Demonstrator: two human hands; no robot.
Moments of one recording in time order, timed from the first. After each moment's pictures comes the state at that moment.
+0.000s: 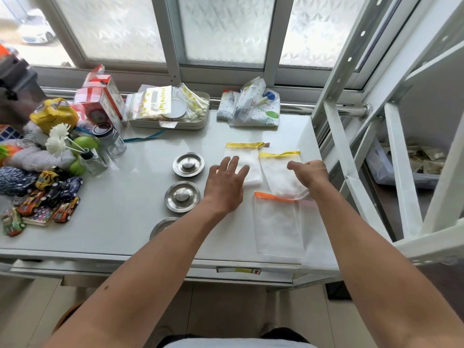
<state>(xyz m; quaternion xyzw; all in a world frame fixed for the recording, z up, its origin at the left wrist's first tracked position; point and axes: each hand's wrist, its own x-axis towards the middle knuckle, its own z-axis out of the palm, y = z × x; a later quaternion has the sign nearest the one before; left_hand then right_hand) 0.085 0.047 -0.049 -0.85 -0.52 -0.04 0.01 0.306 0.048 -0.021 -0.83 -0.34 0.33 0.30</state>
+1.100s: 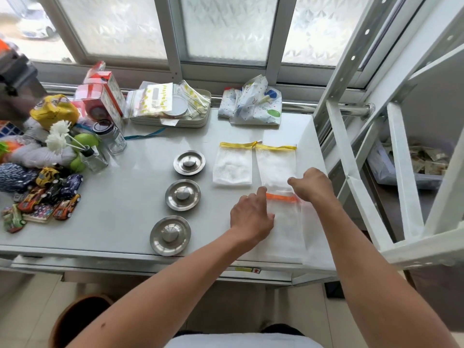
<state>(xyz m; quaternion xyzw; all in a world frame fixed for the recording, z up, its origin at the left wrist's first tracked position) 0.133 -0.029 -0.038 -0.76 -0.59 -0.11 -0.26 0.303 0.023 -0.027 -0.85 -0.47 0.21 0.12</state>
